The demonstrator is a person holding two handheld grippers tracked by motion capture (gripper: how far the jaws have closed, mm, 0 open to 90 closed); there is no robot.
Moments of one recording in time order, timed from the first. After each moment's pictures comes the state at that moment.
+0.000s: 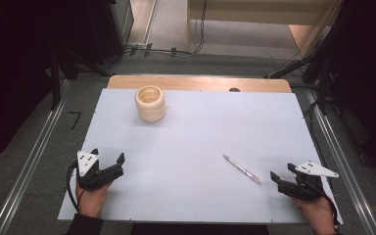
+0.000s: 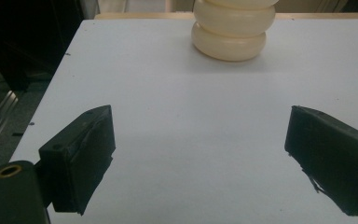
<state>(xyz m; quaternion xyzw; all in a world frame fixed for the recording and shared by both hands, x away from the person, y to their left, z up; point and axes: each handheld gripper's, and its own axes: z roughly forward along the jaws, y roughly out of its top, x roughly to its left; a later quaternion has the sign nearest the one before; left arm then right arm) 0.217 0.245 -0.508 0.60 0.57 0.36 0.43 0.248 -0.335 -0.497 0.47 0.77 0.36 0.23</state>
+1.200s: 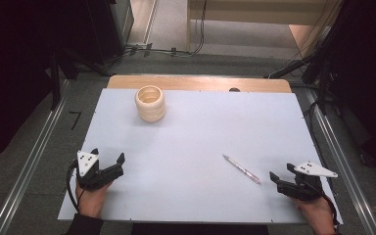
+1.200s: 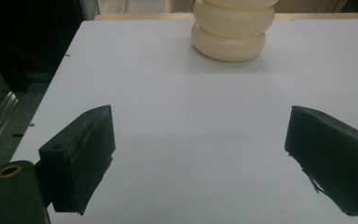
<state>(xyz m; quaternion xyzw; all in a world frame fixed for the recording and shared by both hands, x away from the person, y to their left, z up) 0.217 0.245 -0.507 0.60 0.57 0.36 0.43 0.248 -0.333 -0.497 0.47 0.77 0.36 0.23</state>
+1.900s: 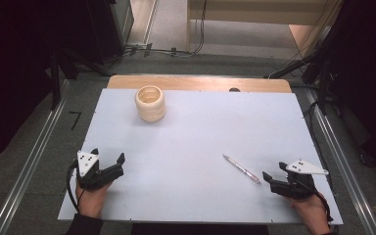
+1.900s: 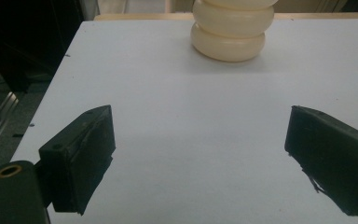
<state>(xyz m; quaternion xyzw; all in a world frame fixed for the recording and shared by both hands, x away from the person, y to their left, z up) 0.217 0.245 -0.508 0.60 0.57 0.36 0.43 0.251 -0.315 -0.497 0.44 0.79 0.36 0.22</state>
